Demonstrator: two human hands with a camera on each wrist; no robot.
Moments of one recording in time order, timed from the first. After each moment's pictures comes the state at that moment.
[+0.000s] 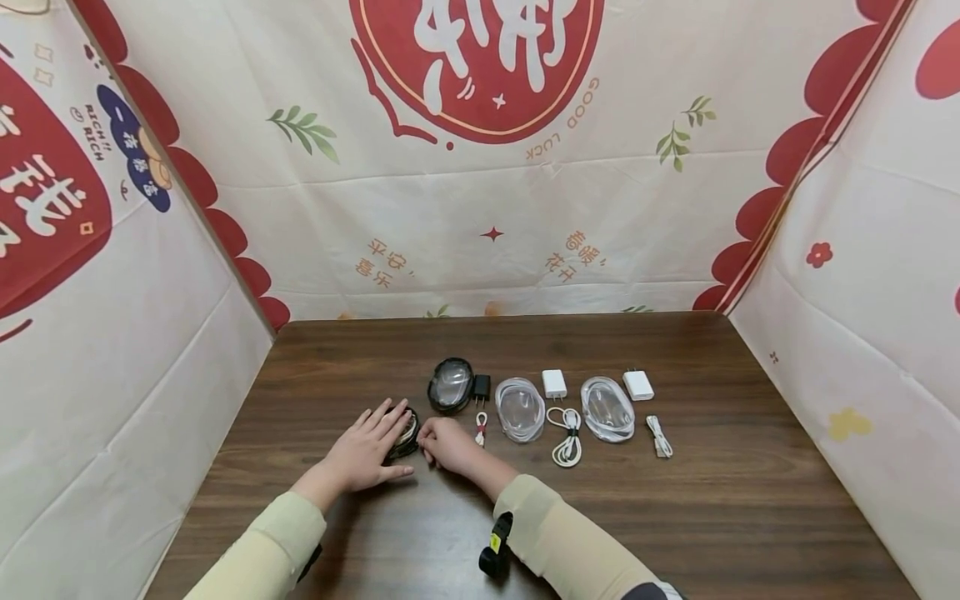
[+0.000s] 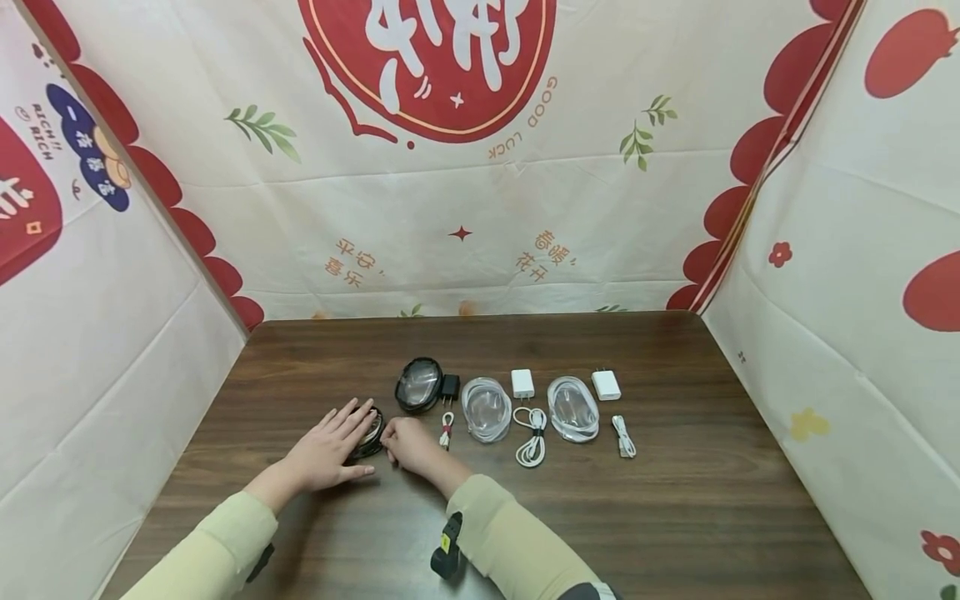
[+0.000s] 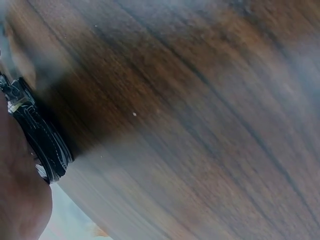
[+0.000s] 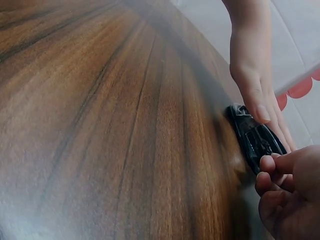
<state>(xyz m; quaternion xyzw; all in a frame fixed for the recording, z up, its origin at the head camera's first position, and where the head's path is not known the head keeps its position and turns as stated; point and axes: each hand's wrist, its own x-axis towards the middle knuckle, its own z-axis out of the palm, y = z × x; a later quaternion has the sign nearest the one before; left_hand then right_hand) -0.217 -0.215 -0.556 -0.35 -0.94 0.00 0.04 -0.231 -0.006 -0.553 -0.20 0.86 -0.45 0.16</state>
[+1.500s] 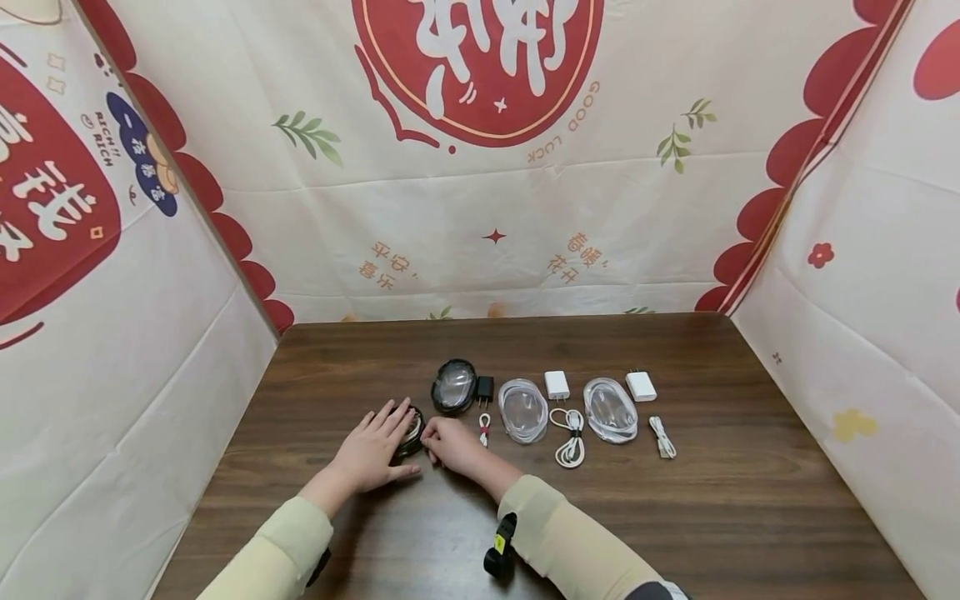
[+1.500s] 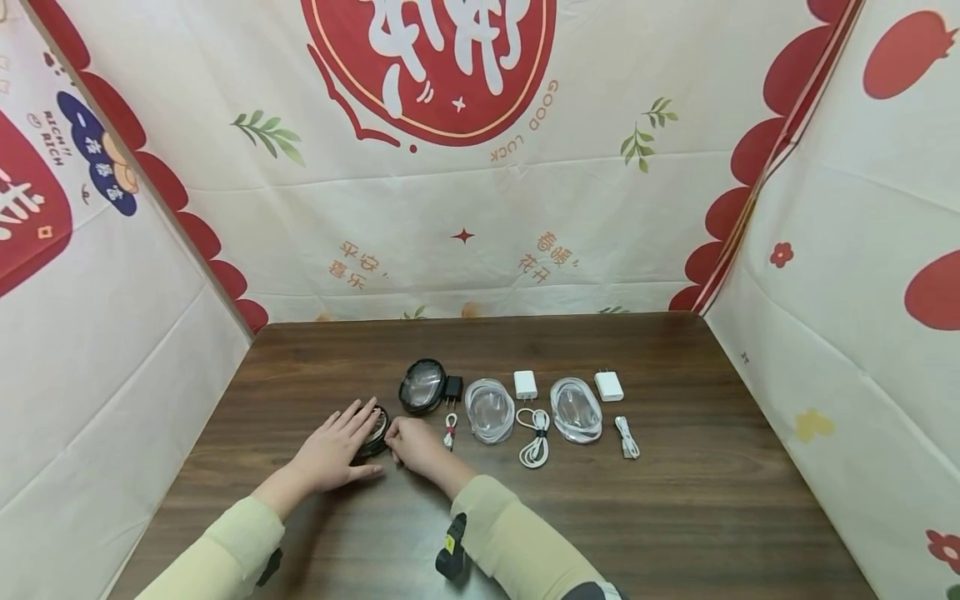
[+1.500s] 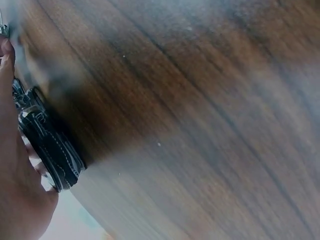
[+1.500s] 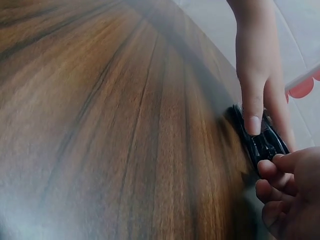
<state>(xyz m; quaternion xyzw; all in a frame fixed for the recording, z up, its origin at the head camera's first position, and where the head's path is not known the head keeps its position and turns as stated) -0.211 -0.199 -0.538 -0.29 -0.96 0.01 -0.02 -0.231 -0.004 -0.551 -0.20 0.88 -0.40 0.14</state>
